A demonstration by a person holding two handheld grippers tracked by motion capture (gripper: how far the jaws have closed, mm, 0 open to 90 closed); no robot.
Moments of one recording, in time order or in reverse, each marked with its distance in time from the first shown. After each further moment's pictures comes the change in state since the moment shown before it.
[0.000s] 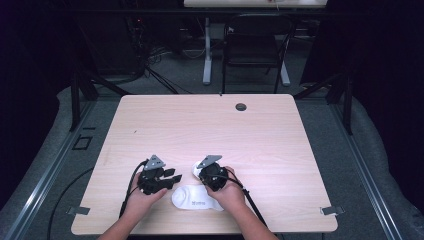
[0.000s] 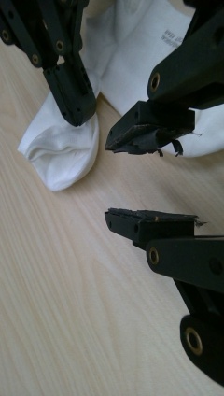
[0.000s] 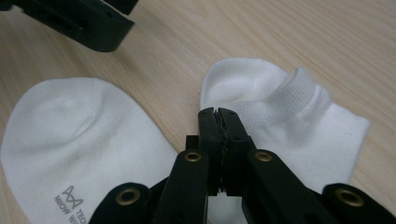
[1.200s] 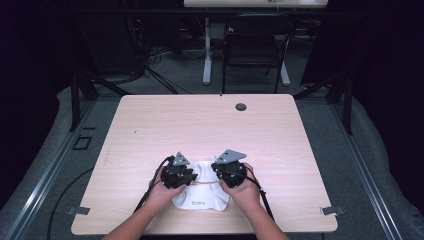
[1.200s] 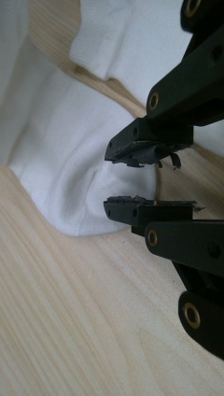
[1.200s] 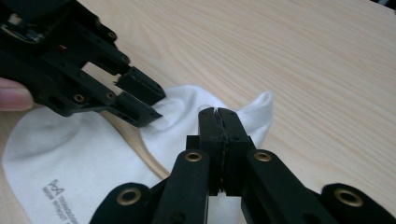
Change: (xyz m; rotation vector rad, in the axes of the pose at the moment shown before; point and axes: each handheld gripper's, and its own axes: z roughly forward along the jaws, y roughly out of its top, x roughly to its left) left arm -0.021 0.016 0.055 0.123 -0.009 0.112; right arm -0.025 -0.012 -0.051 -0.176 -0.085 0.047
